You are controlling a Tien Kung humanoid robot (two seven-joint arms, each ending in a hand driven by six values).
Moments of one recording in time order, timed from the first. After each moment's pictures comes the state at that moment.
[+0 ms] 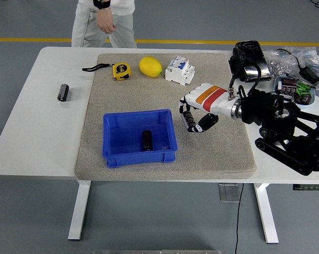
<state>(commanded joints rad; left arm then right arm) -0.17 0.13 -0.33 -0.21 0.41 0.26 0.16 0.98 -0.29 0.34 1.06 -1.95 -0.08 0.12</state>
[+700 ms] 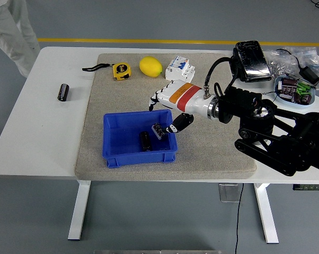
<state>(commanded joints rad) -0.17 0.13 -0.32 -0.21 0.39 0.26 0.16 1.01 -0.22 0.30 1.12 -1.93 -0.07 0.09</state>
